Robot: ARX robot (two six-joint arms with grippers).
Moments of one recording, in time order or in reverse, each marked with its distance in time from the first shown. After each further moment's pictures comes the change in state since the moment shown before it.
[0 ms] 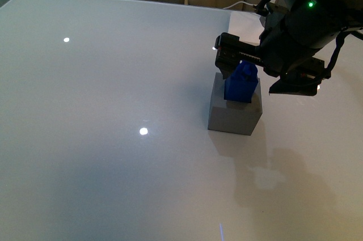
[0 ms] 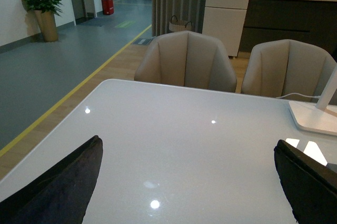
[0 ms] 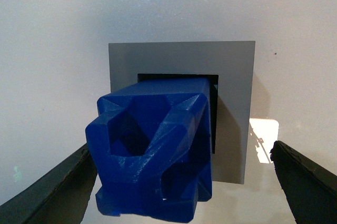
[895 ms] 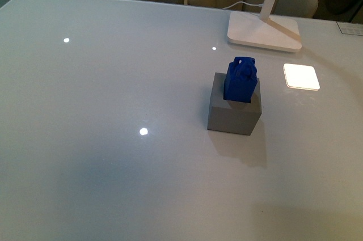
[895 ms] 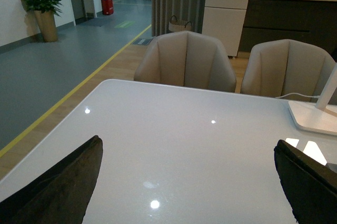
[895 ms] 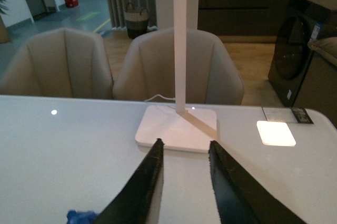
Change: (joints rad) left arm 0.000 0.000 0.000 0.000 0.000 0.000; right arm -0.173 -0.762 -1.015 1.331 0.143 -0.435
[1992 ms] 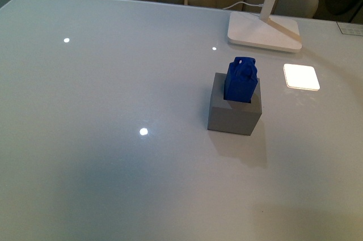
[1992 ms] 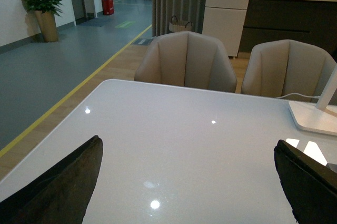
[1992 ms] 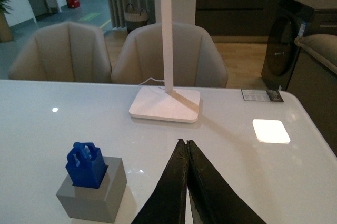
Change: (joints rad) left arm 0.000 0.000 0.000 0.000 0.000 0.000; right arm -0.159 -0.861 -0.293 -0.548 -0.156 -0.012
